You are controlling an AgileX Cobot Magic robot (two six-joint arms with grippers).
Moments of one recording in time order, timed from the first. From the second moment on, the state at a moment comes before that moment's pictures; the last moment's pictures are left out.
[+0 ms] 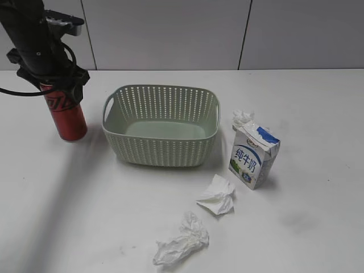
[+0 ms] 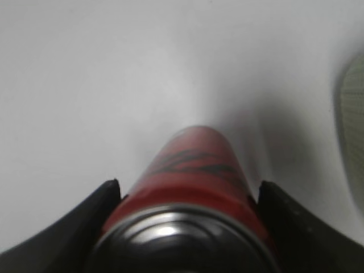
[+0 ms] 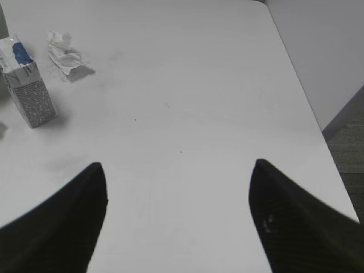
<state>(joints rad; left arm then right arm) -0.25 2.02 -1.60 -0.02 0.97 0.13 0.06 -0.01 -0.50 -0.03 1.04 -0.01</state>
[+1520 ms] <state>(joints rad) -0.65 1.84 -1.64 -0.07 0.89 0.19 0.06 -0.01 -0.50 -0.03 1.04 -0.01</state>
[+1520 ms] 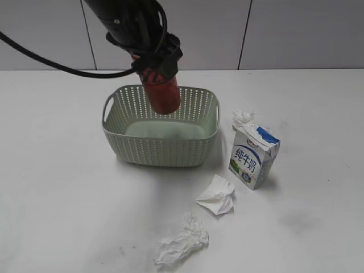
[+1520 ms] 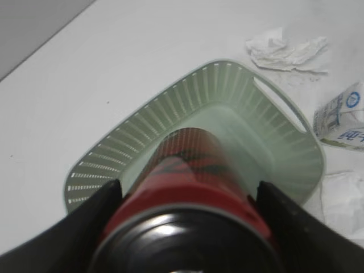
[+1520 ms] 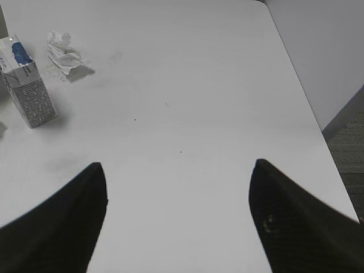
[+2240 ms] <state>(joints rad) -0.65 2.06 -1.65 -0.08 0.84 0.19 0.06 -0.01 -0.50 -0.03 1.04 -0.01</state>
